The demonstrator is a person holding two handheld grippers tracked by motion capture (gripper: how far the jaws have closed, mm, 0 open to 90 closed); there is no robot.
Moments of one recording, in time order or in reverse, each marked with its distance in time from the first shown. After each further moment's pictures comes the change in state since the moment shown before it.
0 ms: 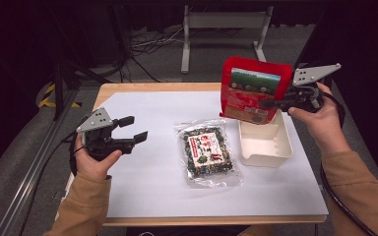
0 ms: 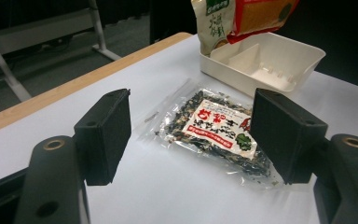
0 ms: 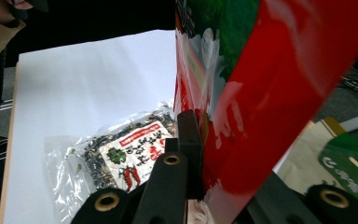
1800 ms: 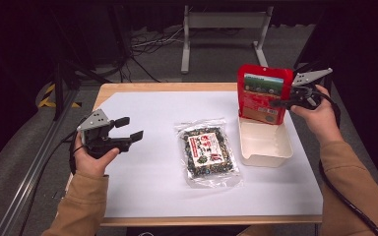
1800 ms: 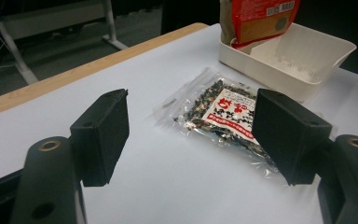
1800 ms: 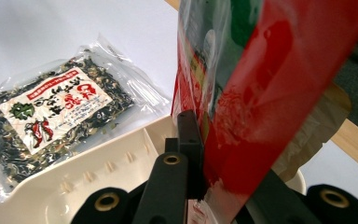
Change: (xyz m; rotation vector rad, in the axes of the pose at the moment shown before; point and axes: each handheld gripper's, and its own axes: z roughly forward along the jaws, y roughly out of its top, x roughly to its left) left arm 0.021 -0.020 0.008 0.016 0.031 -0.046; right arm -0.067 -0.063 0.015 0.146 -0.134 0.104
